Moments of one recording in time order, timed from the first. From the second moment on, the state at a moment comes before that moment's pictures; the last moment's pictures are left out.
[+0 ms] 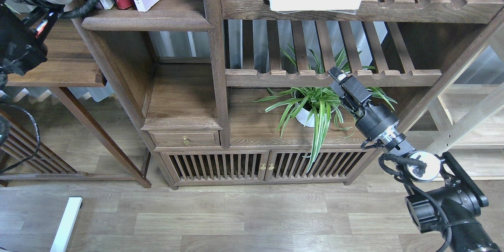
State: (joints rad) left arm -1.31 0.36 -0.64 -0.73 0.27 0.13 0.25; right arm 0.25 -0.20 1.36 1.01 0.09 0.58 -0.33
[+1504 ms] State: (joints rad) left arm -1.37 0.48 -0.71 -0.84 0.27 0.12 0.30; right arm 0.26 -0.20 1.34 1.00 0.08 0.58 -0.34
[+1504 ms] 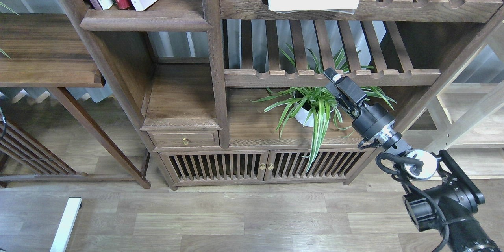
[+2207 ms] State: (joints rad) left arm -1.18 0.65 -0.88 -1.30 0.16 0.08 0.42; right arm 0.27 -0.28 1.35 0.98 0.07 0.58 -0.34
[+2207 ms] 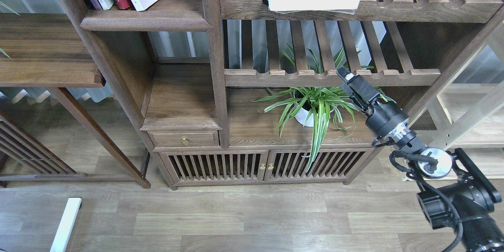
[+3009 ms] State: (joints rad) left arm -0.46 0.59 -1.12 -1.32 -0.38 -0.49 0.41; right arm 0.30 -0.20 1.46 1.16 0.16 0.53 -0.34
